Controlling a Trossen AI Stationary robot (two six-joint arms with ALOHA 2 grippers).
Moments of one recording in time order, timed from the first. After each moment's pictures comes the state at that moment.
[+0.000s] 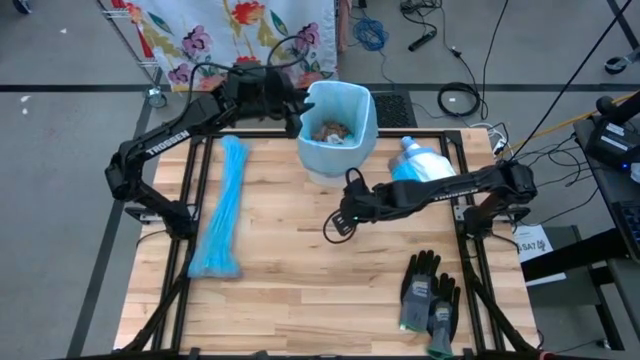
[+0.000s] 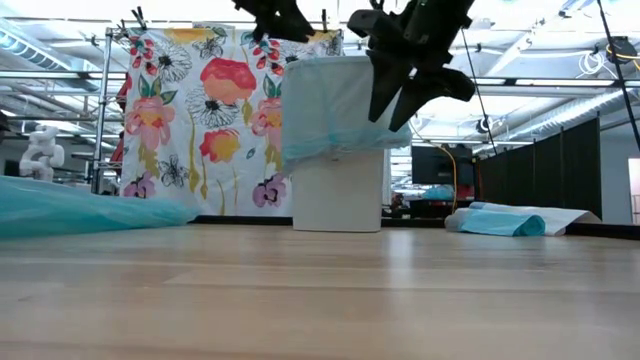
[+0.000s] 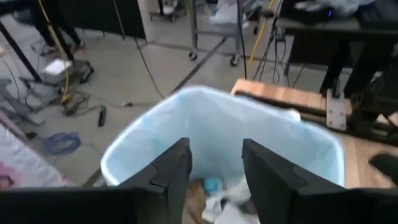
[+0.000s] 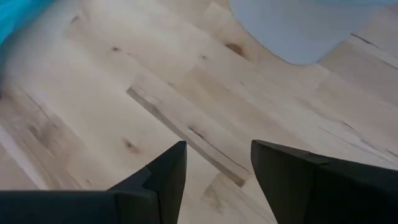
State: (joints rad) left arm 0.56 1.46 1.59 -0.43 0.10 0.12; right arm 0.09 1.63 1.31 -0.78 0.33 0.97
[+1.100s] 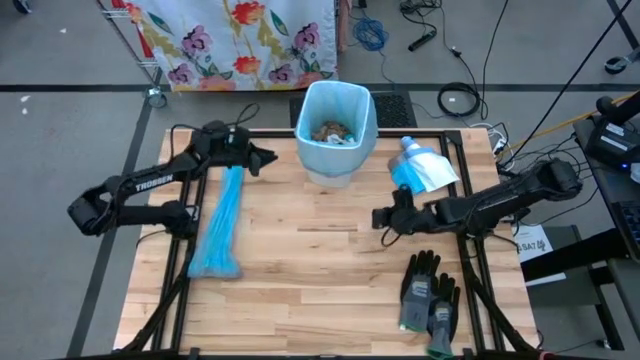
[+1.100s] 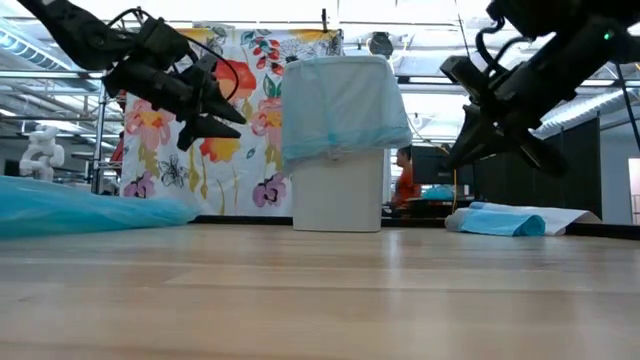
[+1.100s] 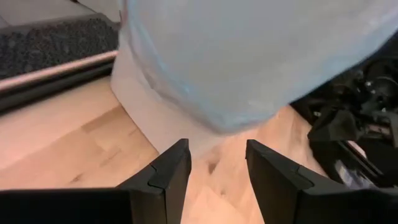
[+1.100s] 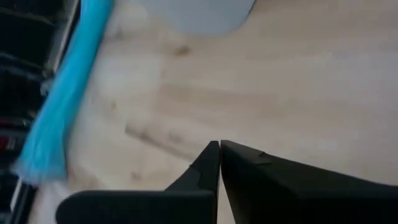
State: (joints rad) left arm 0.81 1.07 0.52 0.16 0.52 -0.39; right arm 0.18 1.20 0.53 -0.15 0.50 1.46
